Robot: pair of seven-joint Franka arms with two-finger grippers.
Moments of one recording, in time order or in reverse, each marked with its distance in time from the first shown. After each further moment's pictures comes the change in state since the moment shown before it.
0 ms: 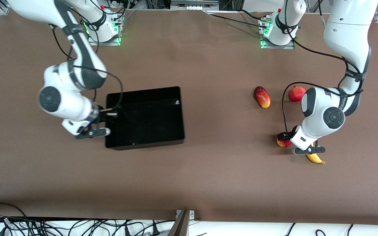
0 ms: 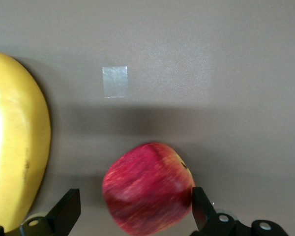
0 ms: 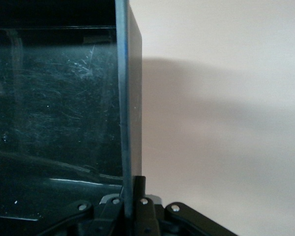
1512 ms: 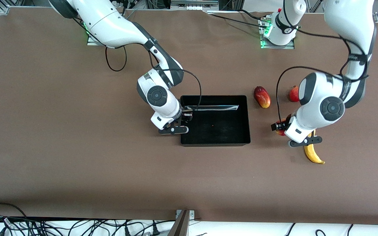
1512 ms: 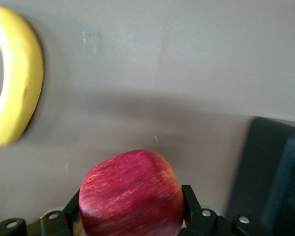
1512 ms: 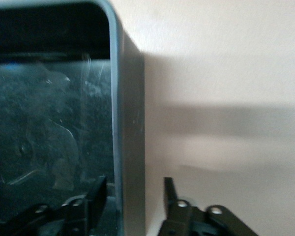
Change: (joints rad) left arm -0.090 -0.195 -0.036 0.052 -0.004 -0.345 -0.257; right arm 0.371 0.372 -0.016 0.326 0.001 0.218 0.415
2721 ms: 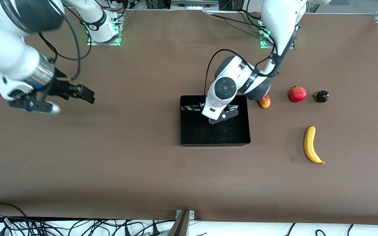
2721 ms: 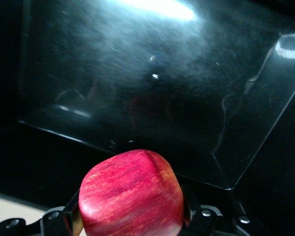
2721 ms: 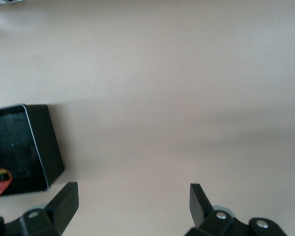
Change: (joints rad) left arm -0.355 0.238 -0.130 0.180 -0.111 -0.001 -0.556; right arm -0.367 -0.704 -0.104 -0.131 0.003 -0.627 -0.193
